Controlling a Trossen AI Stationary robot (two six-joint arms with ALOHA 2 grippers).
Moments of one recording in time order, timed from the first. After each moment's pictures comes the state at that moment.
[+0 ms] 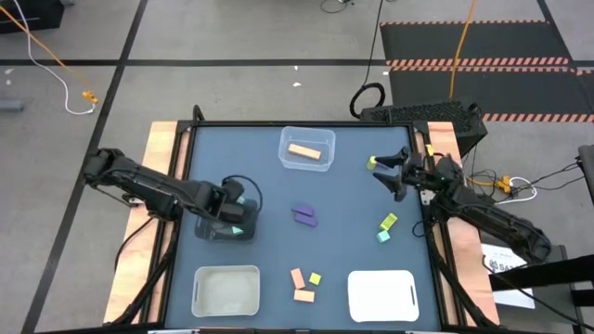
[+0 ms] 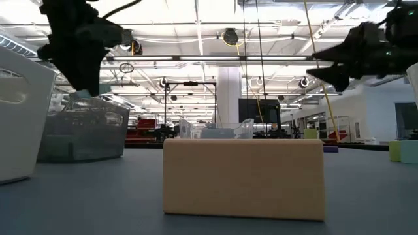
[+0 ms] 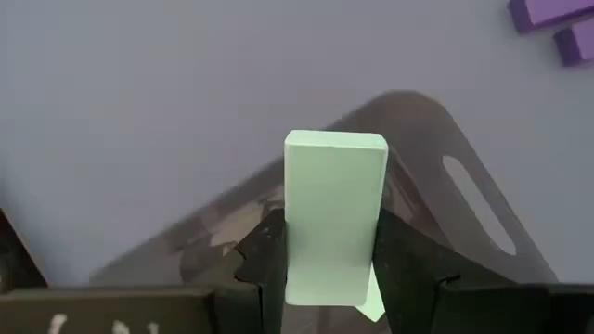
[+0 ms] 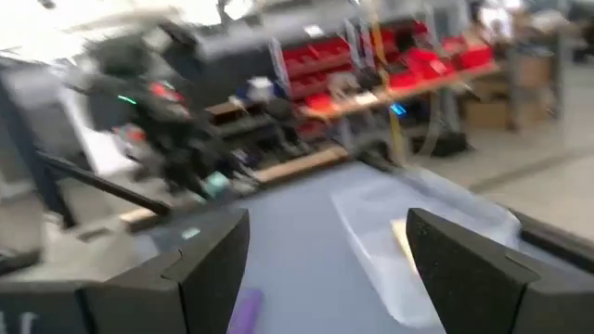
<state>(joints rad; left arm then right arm) -0.25 1.39 1.00 -1.10 -0.34 -1.22 -0.64 0.22 0.02 0.26 -0.38 0.26</state>
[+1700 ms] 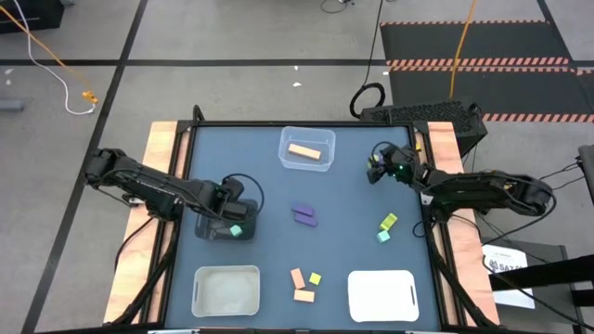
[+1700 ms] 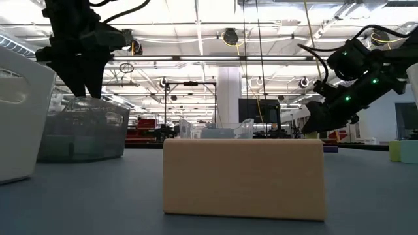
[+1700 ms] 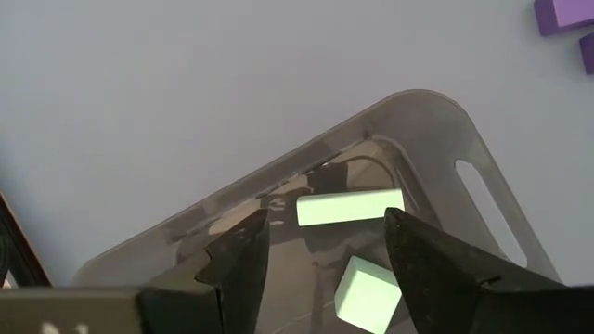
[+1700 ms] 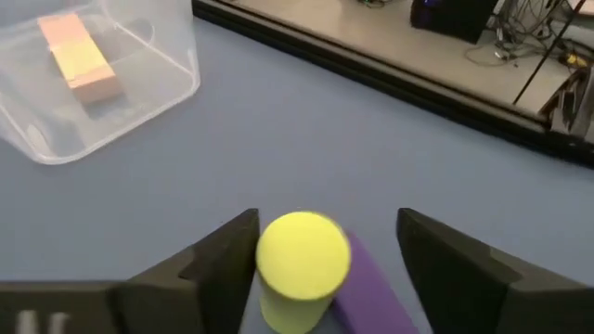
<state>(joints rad) -0.24 1.40 1.00 -1.10 -0.32 -1.25 -0.61 1.06 0.10 0.40 0.31 0.18</state>
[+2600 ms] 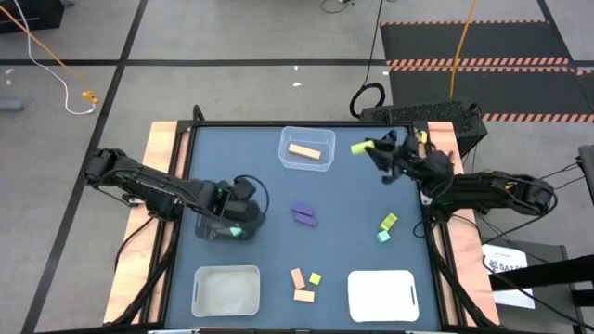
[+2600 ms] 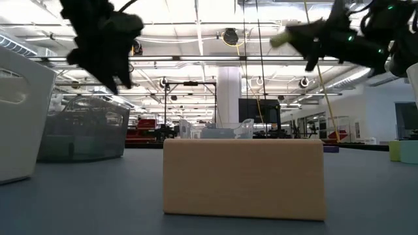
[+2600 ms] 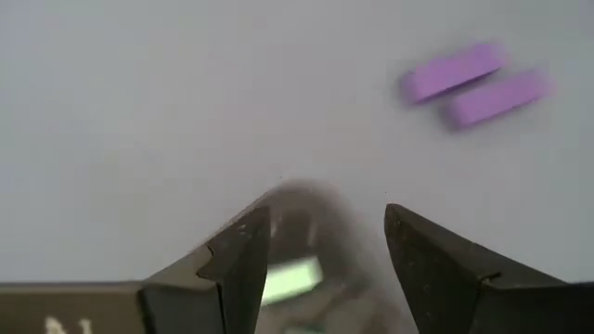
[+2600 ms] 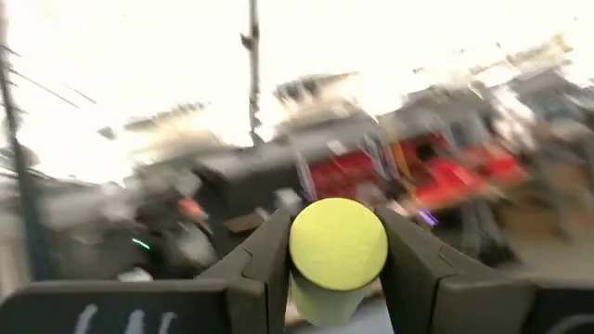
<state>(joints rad) -0.24 1.40 1.00 -0.82 -0.43 -1.01 -0.55 1.04 0.10 1.44 -0.27 0.45</state>
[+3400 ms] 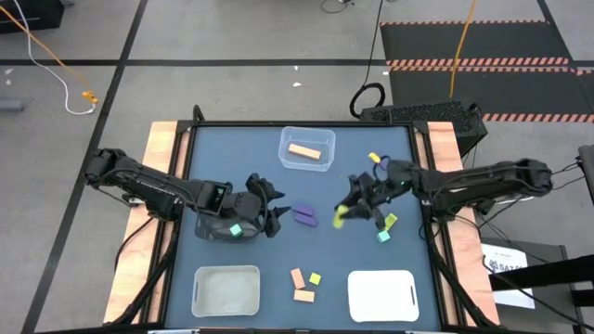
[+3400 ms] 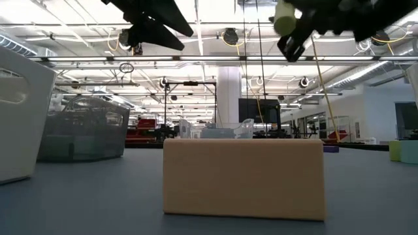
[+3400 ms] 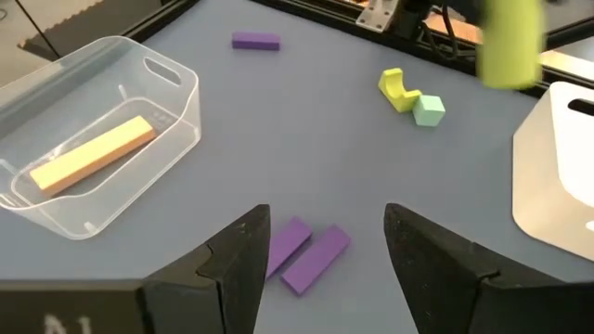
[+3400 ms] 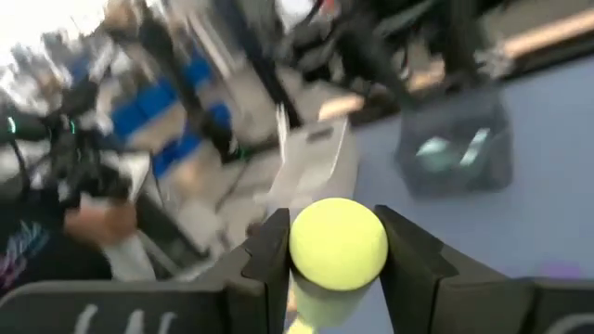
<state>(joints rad) -0.24 1.40 1.00 -0.23 -0.46 -0.47 -0.03 1.04 0.52 0.32 -0.46 0.41</state>
